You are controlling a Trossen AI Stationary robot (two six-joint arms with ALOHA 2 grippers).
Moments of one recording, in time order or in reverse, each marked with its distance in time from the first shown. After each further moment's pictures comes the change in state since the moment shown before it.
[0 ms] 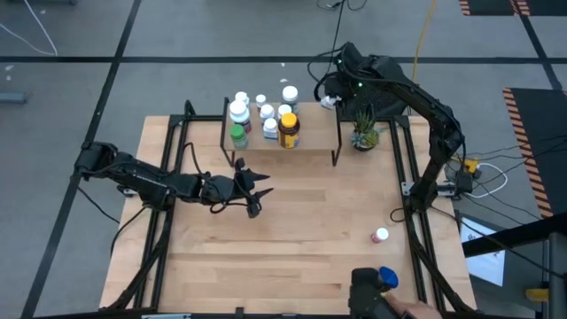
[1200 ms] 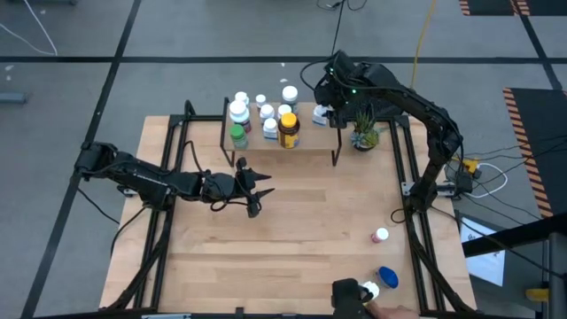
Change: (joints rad) left arm 0.024 0.000 0.000 0.002 0.066 0.016; right arm 0.065 0.001 -0.063 0.090 -0.144 0.018
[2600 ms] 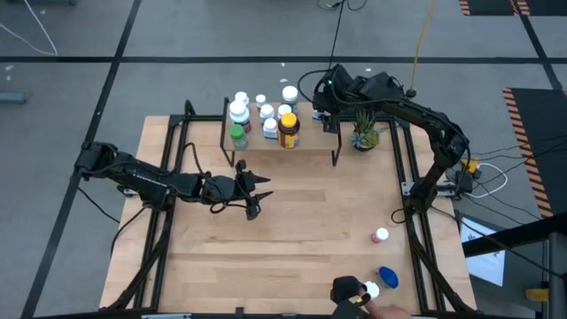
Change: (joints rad) left arm -0.019 0.000 -0.001 -0.037 -0.007 -0.025; right arm 0.027 -0.064 -0.256 0.313 0.146 0.070
